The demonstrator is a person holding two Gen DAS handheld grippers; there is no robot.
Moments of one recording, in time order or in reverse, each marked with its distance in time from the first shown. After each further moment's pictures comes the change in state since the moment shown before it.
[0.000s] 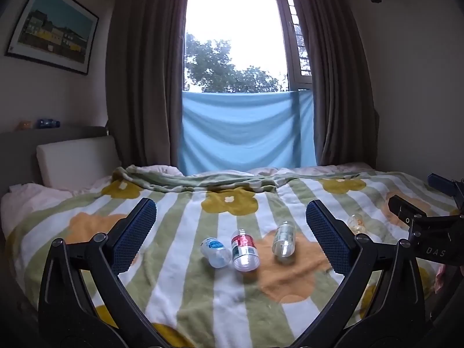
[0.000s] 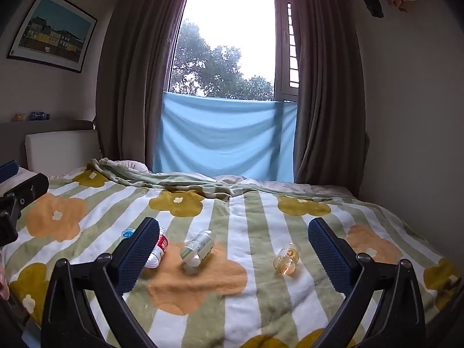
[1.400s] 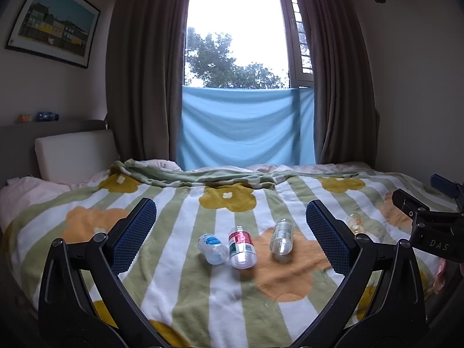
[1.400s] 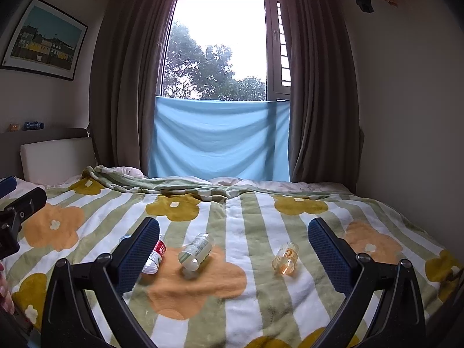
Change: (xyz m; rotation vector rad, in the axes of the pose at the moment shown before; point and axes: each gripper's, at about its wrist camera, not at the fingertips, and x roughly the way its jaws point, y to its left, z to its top) left arm 0.004 -0.001 -0.002 -0.018 0.023 -0.009; right arm -0.001 0.000 0.002 0.038 -0.014 -0.023
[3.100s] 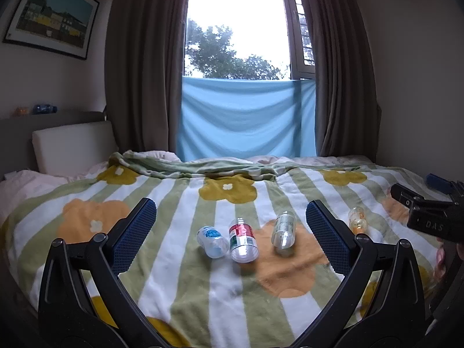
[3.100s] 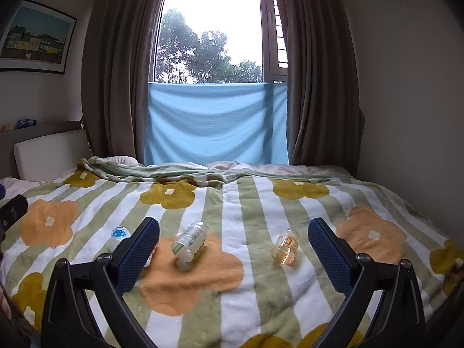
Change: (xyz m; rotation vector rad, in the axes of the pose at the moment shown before) left arm 0.013 0.004 -0.009 -0.004 0.043 -0.003; right arm 0.034 -0.020 -0.005 0.037 0.094 -0.005
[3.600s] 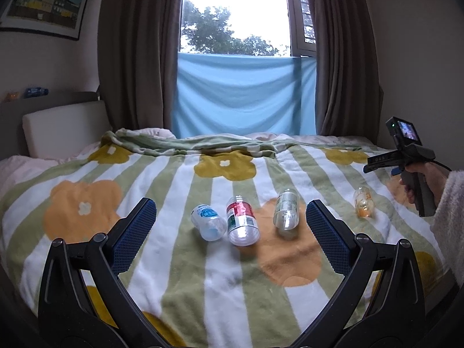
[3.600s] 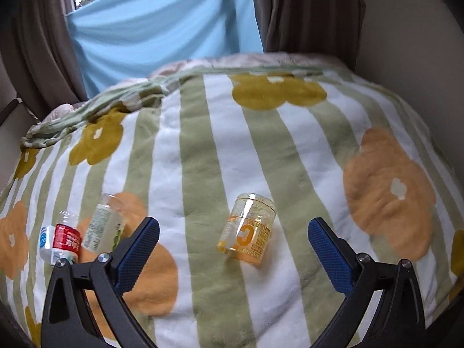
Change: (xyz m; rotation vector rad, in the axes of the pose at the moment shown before) left arm 0.047 0.002 -0.023 -0.003 0.117 -0.017; right arm 0.268 -0.130 -0.002 0.185 0.648 -0.064
